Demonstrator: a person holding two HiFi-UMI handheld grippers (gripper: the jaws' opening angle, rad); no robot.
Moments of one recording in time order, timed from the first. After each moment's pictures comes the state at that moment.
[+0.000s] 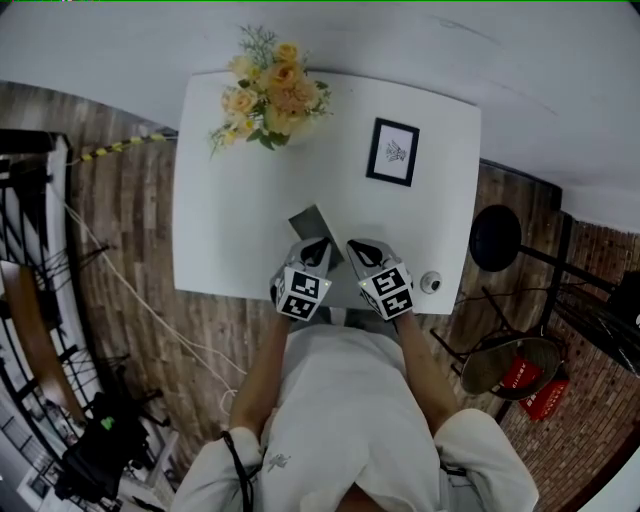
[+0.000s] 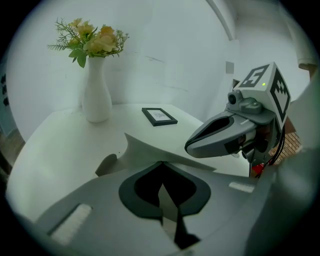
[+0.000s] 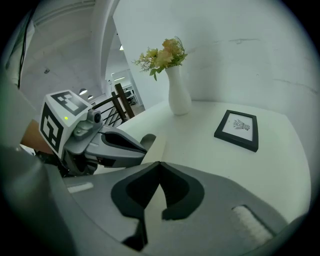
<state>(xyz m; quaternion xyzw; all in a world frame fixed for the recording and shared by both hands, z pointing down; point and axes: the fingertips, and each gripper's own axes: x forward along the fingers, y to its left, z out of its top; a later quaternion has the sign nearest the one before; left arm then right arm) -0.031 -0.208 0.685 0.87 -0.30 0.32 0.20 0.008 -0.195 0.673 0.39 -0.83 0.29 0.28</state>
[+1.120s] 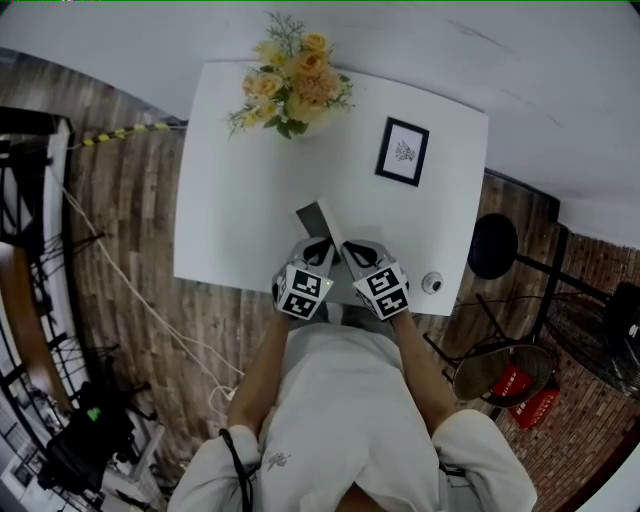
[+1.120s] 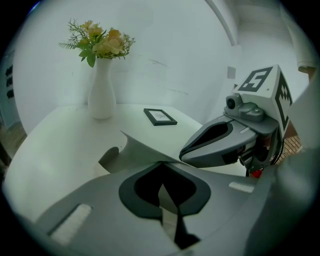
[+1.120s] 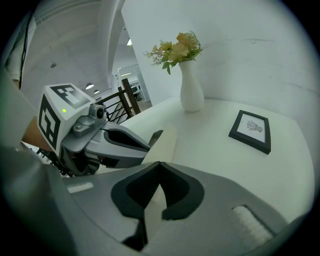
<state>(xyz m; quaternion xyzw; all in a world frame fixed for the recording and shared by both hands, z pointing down) -0.036 -0.196 0.682 0.88 -0.31 0.30 0.22 -0.017 -0.181 0.678 0.36 -0.84 0.27 0.30</state>
